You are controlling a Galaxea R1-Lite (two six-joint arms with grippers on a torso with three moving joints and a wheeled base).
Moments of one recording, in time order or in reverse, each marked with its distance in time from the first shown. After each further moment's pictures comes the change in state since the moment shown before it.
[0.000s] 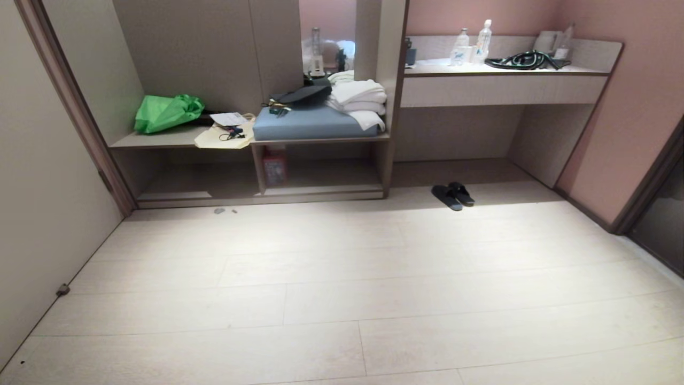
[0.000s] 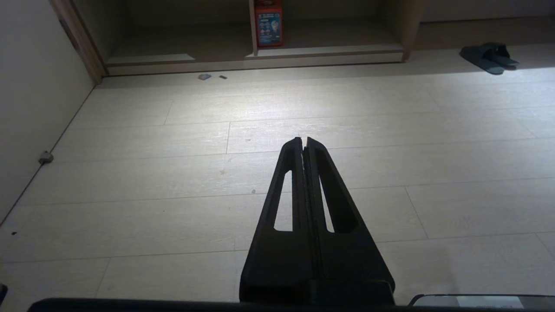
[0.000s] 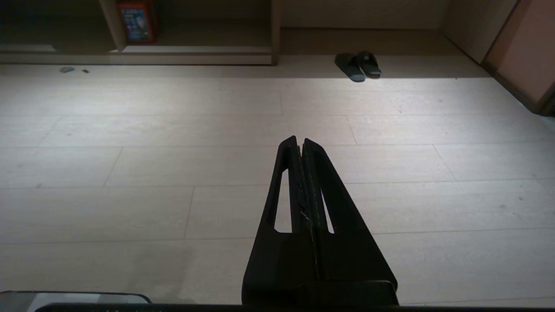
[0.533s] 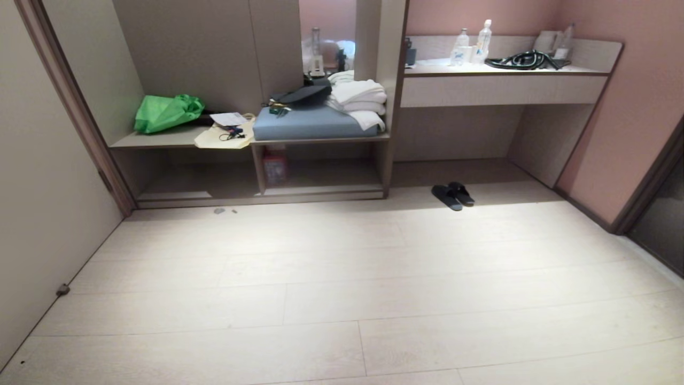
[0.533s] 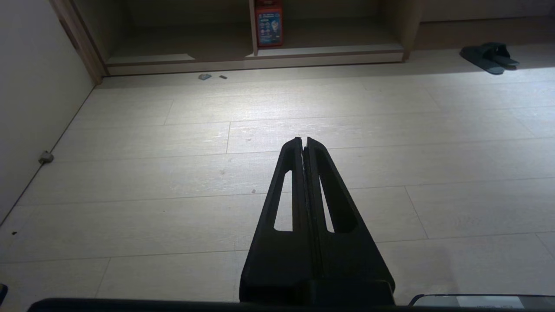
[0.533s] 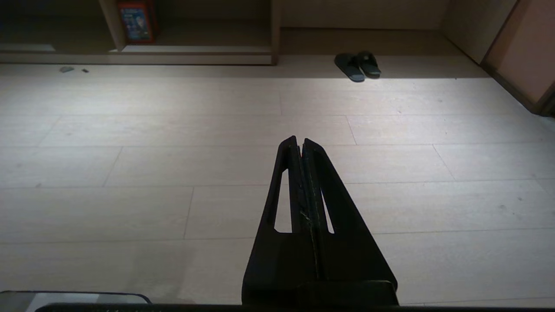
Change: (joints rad) left arm 0.000 0.000 0.000 0.000 0.000 0.000; right arm 0.000 0.000 0.000 0.000 0.000 -0.001
